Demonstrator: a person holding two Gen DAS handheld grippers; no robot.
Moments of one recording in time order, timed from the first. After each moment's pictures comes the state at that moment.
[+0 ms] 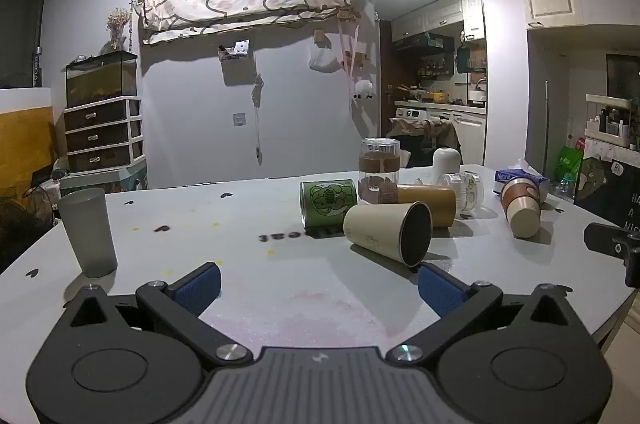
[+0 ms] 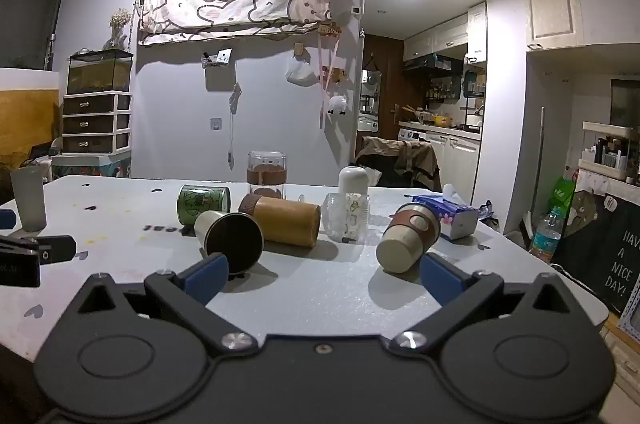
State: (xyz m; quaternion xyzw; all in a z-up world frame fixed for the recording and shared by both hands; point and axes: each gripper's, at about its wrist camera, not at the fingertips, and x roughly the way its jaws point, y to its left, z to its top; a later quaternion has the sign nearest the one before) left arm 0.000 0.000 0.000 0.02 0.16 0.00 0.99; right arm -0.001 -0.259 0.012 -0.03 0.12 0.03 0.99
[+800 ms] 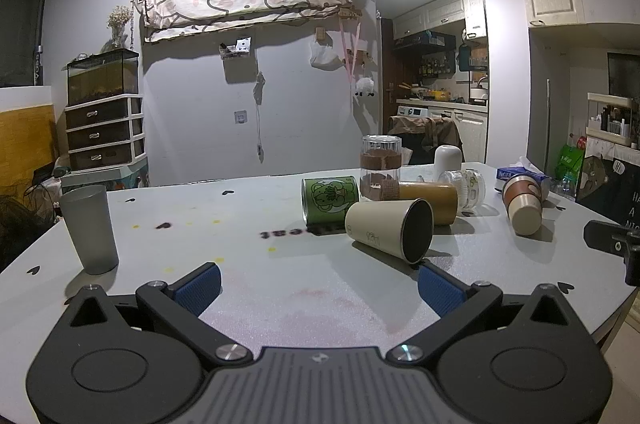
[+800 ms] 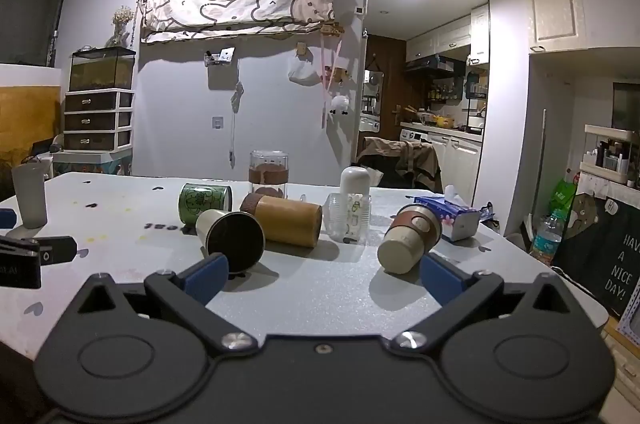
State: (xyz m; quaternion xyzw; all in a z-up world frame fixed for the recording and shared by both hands) left arm 0.000 0.000 0.000 0.02 0.16 0.00 0.99; right arm -0.001 -0.260 0.011 -0.03 0.12 0.03 0.99
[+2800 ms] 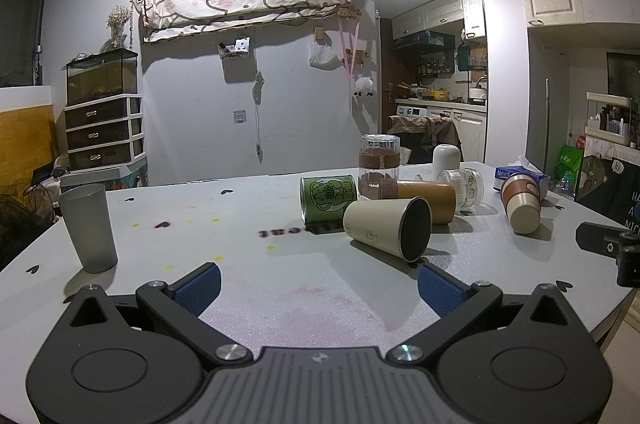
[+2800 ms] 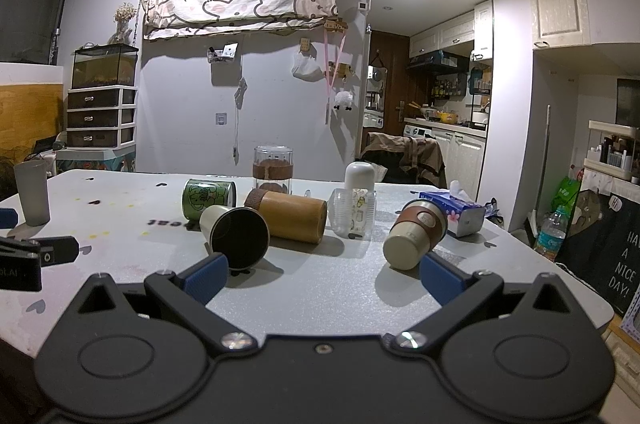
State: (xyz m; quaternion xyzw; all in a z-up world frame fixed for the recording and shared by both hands) left arm 0.002 0.001 -0.001 0.02 0.16 0.00 0.99; right arm 0.003 -0.257 0.010 -0.03 0.13 0.03 0.99
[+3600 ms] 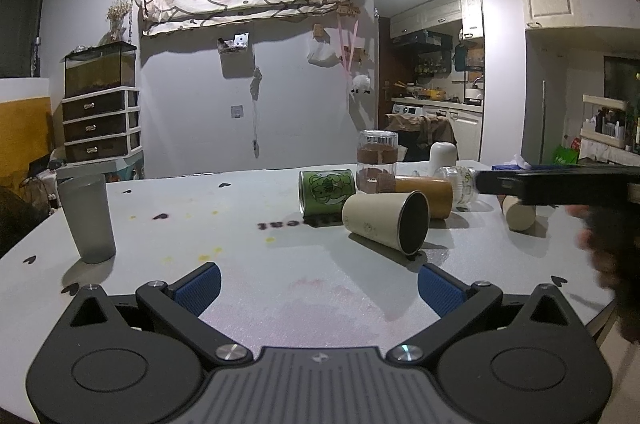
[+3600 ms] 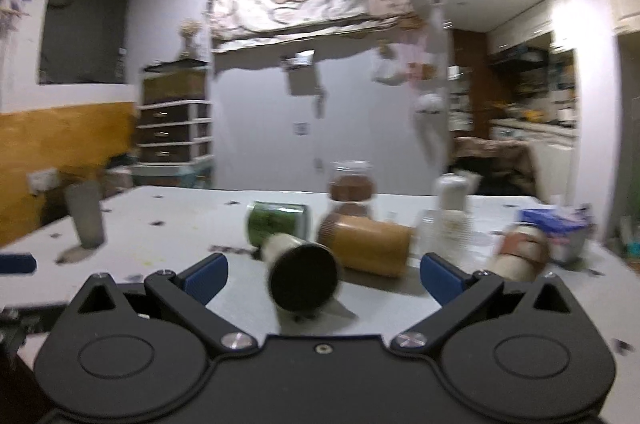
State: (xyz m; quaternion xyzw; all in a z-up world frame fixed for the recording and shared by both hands) left arm -0.009 0.010 -0.007 0.01 0.17 -0.01 0.99; right arm 0.093 -0.256 0.007 0.00 0.13 0.20 0.97
